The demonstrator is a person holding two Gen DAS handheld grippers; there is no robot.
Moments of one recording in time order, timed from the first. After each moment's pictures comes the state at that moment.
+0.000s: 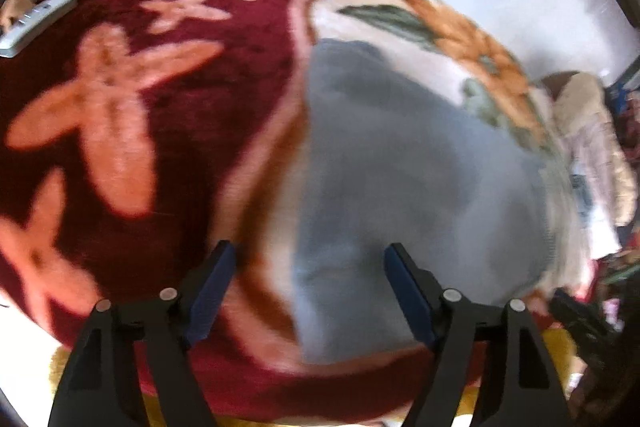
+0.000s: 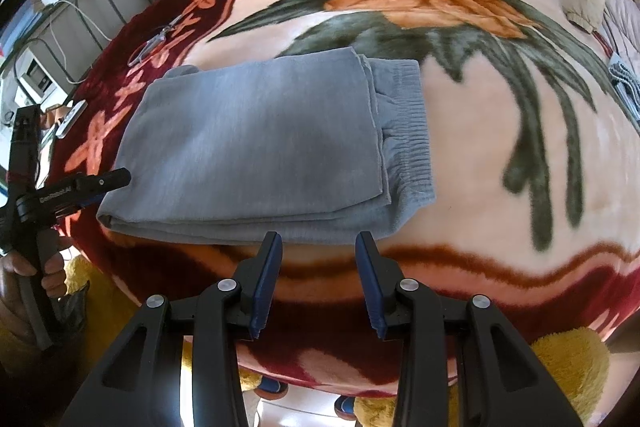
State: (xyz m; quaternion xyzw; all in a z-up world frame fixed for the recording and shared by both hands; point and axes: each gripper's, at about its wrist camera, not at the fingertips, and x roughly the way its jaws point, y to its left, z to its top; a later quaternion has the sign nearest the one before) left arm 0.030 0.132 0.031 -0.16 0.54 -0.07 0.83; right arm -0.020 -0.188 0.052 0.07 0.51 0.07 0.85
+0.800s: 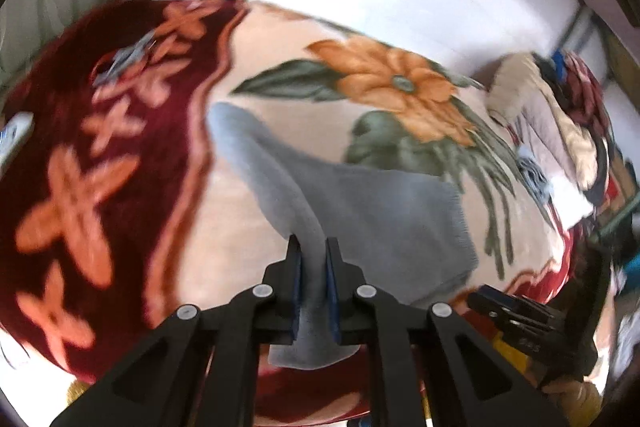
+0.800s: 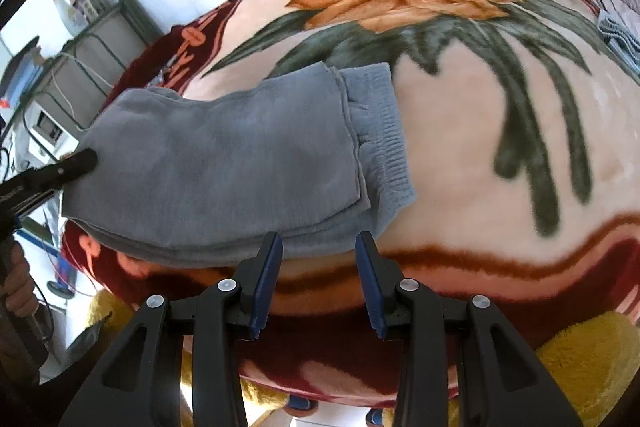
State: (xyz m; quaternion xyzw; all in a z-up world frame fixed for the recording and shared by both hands) left arm 0.019 0.054 0.131 -0.07 0.45 -0.15 0.88; right arm -0.024 -0.221 0.045 0.16 0.48 0.07 0.86
